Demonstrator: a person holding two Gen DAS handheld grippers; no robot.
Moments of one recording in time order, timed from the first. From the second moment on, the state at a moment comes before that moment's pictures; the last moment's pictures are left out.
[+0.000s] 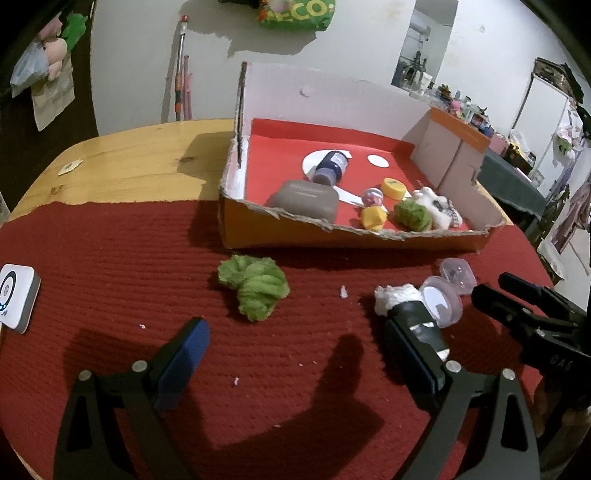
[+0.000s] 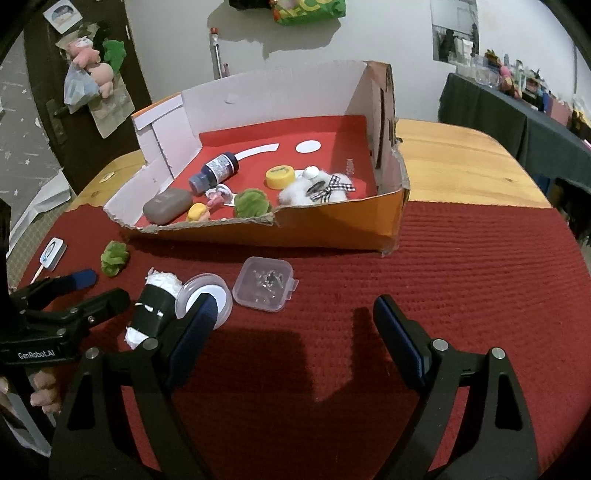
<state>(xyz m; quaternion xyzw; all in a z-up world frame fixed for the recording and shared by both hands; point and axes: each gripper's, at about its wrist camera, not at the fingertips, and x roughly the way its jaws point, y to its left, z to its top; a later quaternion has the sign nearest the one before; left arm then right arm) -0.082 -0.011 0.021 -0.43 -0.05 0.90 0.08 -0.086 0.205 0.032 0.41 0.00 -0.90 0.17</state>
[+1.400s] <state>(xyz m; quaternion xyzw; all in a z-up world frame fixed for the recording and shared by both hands) -0.104 -0.018 0.019 -0.42 0.00 0.90 0.13 -0.108 0.186 0.022 0.43 0.05 -0.88 0.20</state>
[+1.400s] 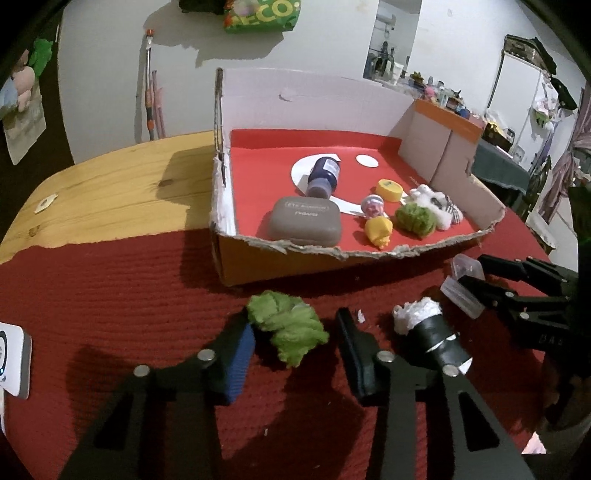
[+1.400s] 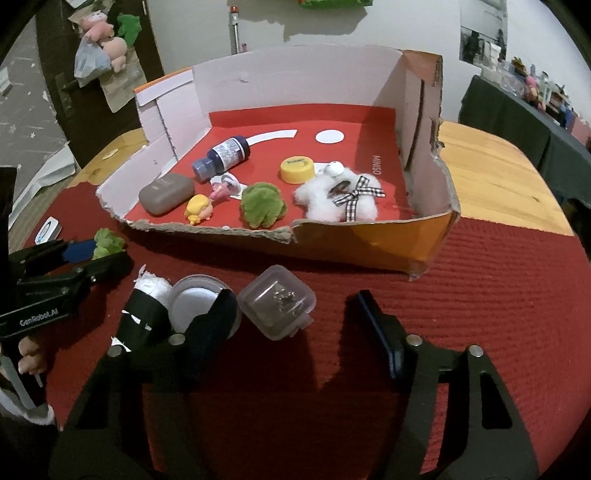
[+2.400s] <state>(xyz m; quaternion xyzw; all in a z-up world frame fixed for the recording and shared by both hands) -0.075 -0.002 0.045 -0.39 0.00 0.90 0.18 -0.077 0.182 0.057 0.38 0.04 -0.89 0.25</state>
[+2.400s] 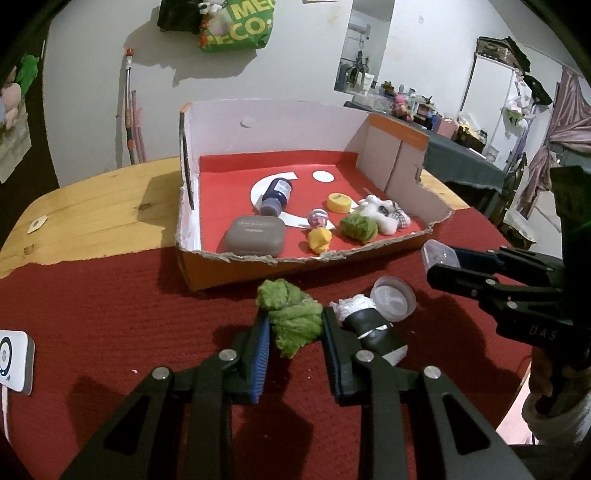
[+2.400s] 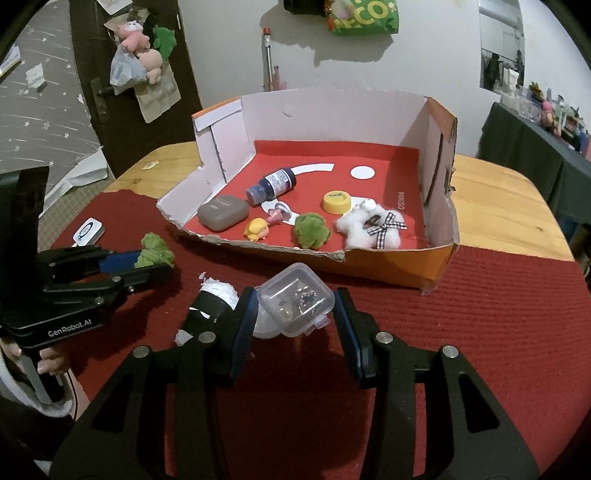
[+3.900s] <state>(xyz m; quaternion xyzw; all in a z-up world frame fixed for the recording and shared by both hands) -0.209 0.081 0.093 -0.42 0.09 0.87 0.25 -0.181 0.181 0.103 0.38 0.10 -0.90 0.19</state>
